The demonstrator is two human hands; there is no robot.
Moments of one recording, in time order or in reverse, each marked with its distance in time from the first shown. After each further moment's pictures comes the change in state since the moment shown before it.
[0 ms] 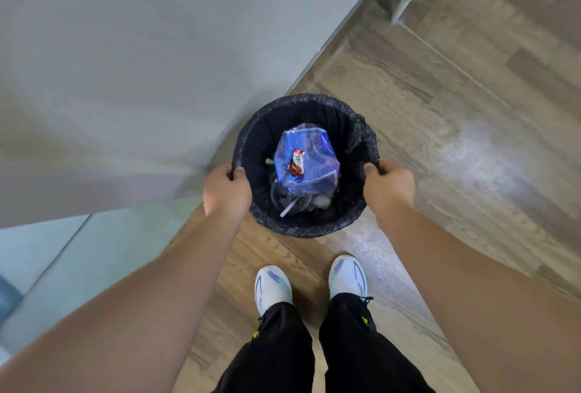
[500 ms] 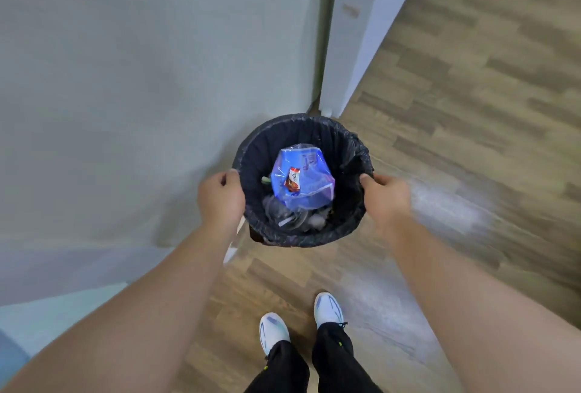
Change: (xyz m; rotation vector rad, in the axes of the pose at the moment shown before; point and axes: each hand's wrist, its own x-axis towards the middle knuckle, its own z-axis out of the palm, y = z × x) left_hand -0.171 0.239 -0.151 -0.241 0.001 0.311; right_hand -0.164 -0.152 -0.240 0.342 0.144 -0.041
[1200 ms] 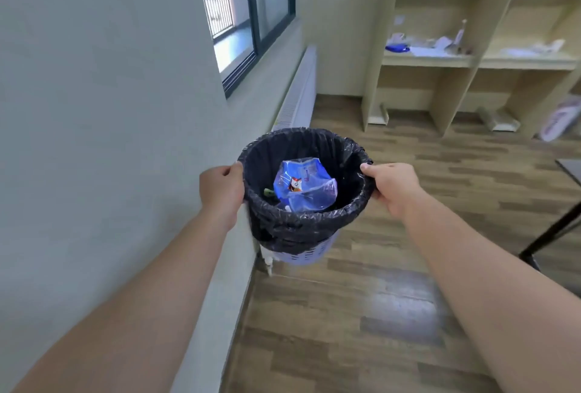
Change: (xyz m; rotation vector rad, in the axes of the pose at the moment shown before) left_hand -0.139 0.410 -0.049 -0.276 -0.249 0.467; right_hand -0.154 -0.281 -0.314 0.533 0.202 -0.240
